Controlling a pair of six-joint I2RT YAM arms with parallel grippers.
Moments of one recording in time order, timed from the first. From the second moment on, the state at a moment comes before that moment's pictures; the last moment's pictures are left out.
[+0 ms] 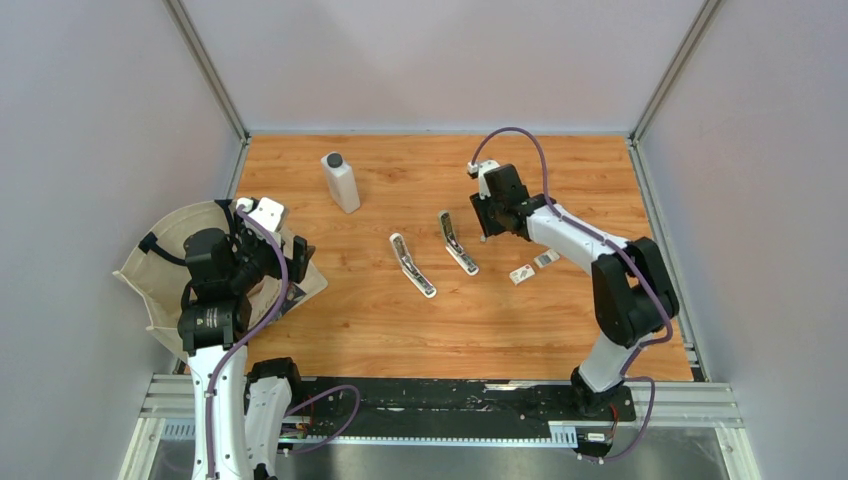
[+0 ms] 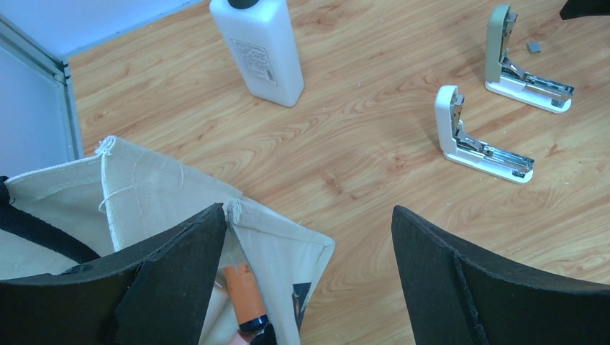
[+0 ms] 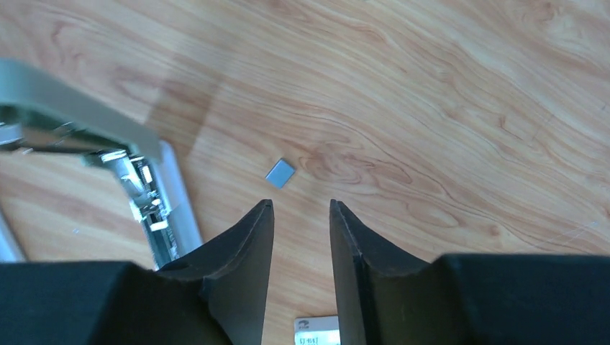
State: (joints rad) left arm 0.19 0.62 0.84 -0.62 0.54 0.33; right arm 0.48 1.69 1.18 -0.32 0.10 -0.03
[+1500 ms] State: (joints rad) left arm 0.20 0.61 0.83 -0.61 0.54 0.33; right arm 0.44 2.03 1.43 -0.49 0.05 0.17
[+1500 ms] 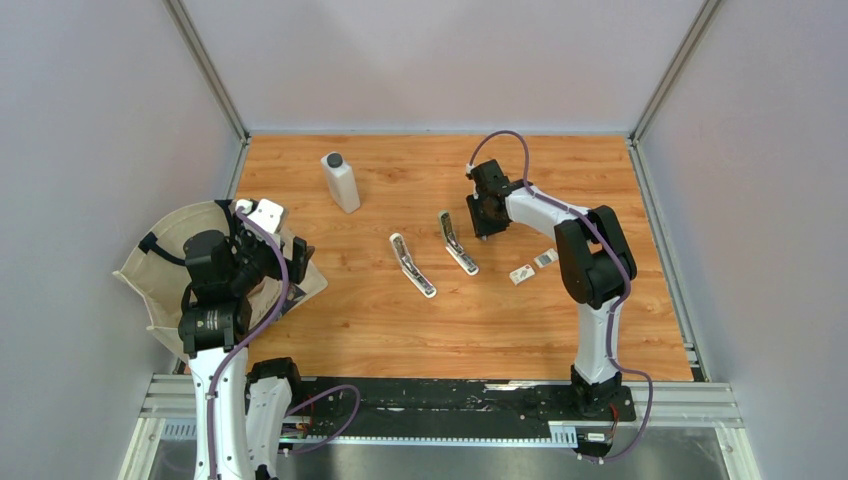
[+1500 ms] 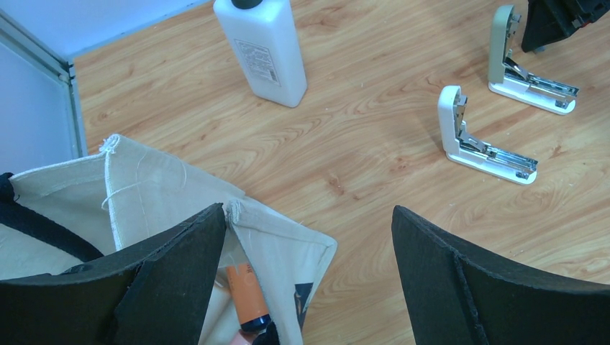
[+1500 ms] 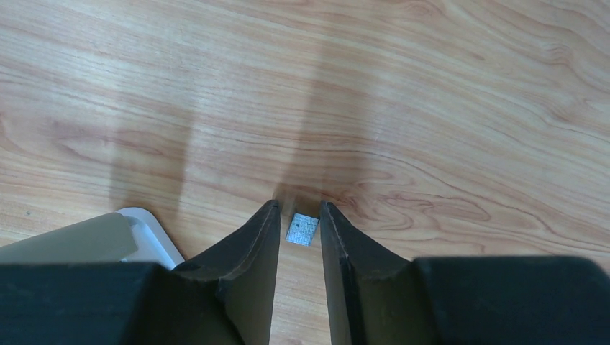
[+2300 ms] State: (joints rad) left arm 0.20 0.61 0.83 -0.61 0.54 0.33; right arm 0.44 2.03 1.44 -0.50 0.04 0.12
